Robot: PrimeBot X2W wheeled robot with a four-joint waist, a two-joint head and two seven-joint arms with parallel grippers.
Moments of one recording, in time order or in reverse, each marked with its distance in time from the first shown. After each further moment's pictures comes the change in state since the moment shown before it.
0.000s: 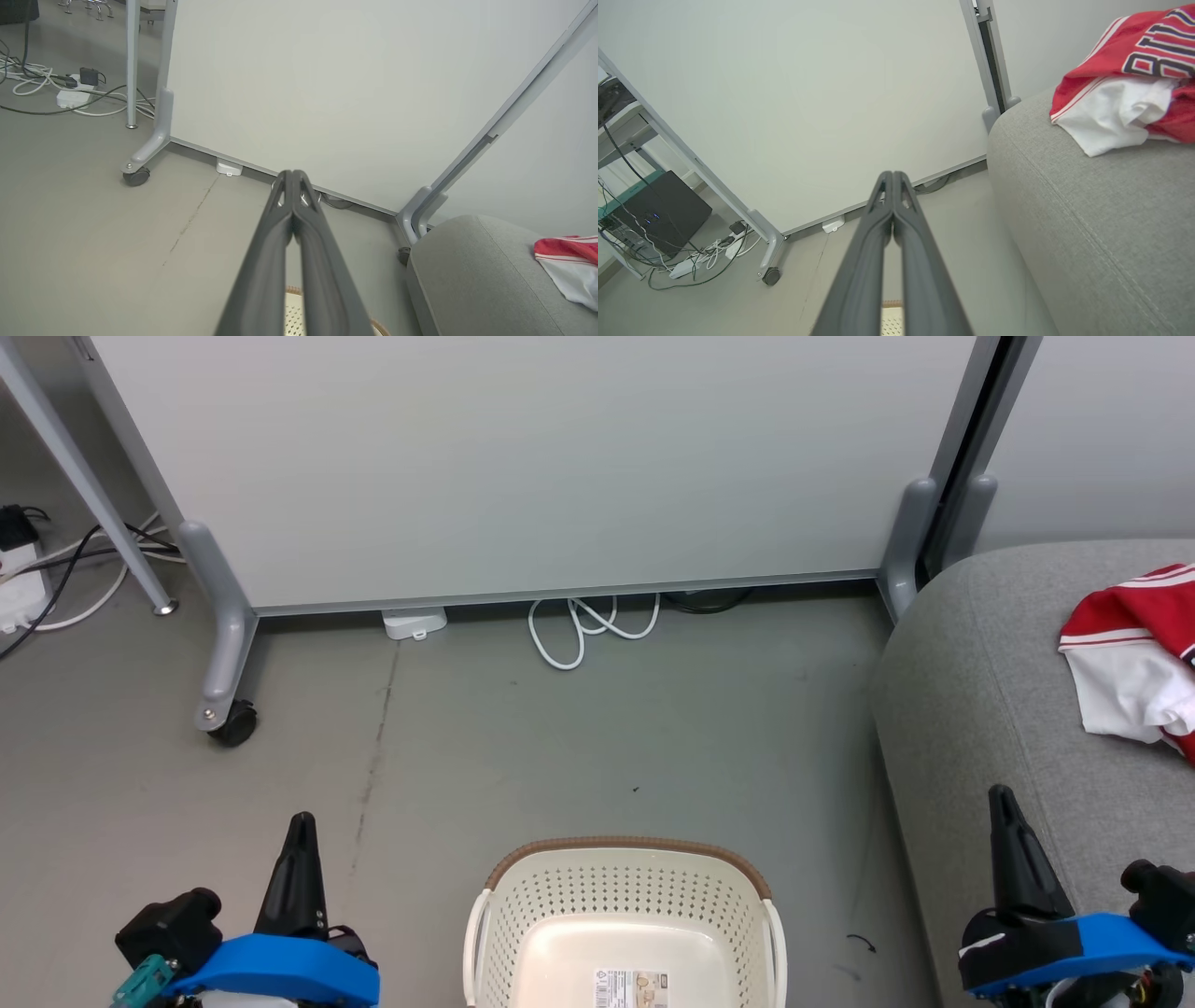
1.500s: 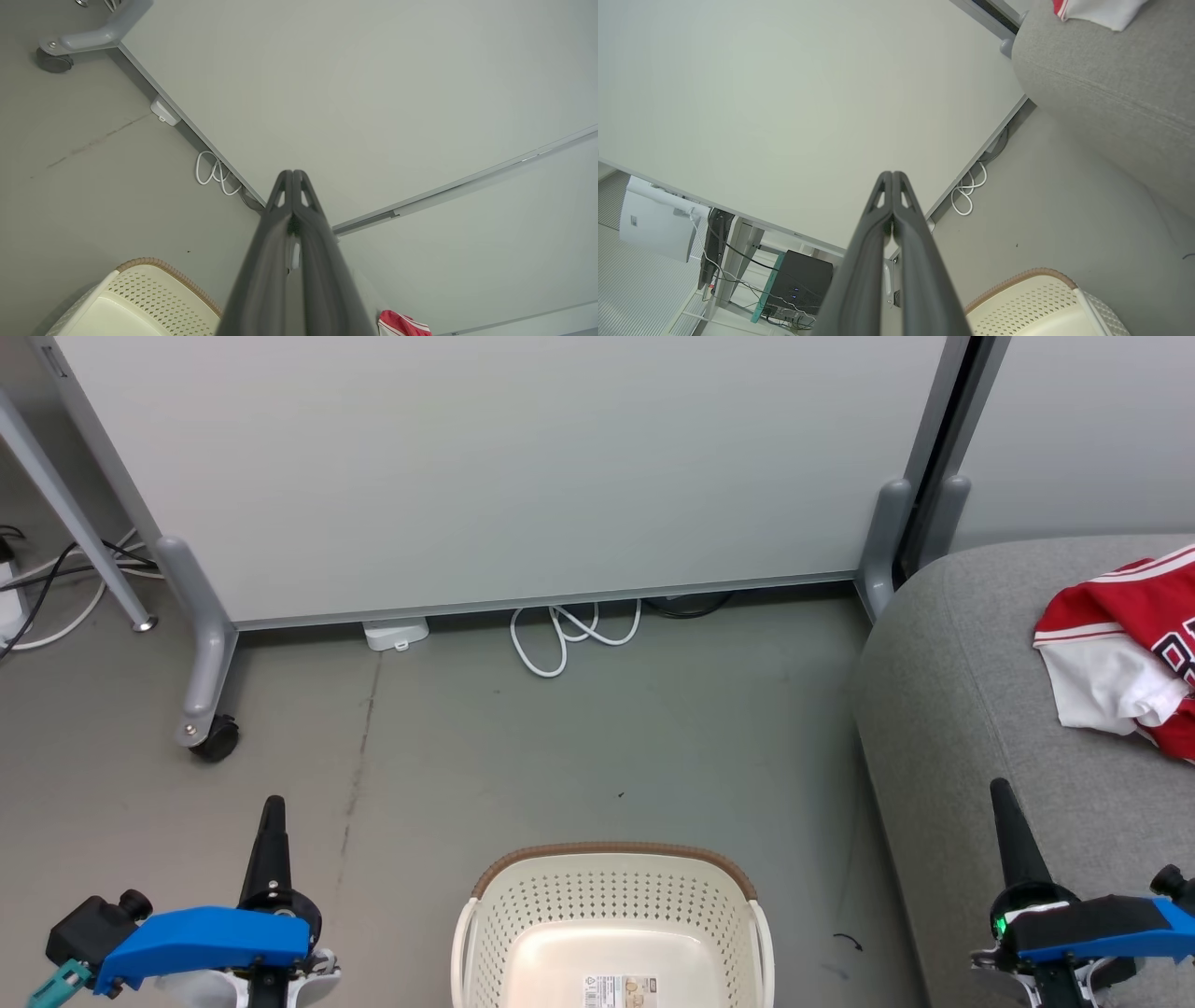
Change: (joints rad) left arm -0.039 -0.026 0.095 -0.021 -0.589 -0.032 0.150; right arm -0.031 -0.001 -0.007 0.008 0.625 0.000 0.150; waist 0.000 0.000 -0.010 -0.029
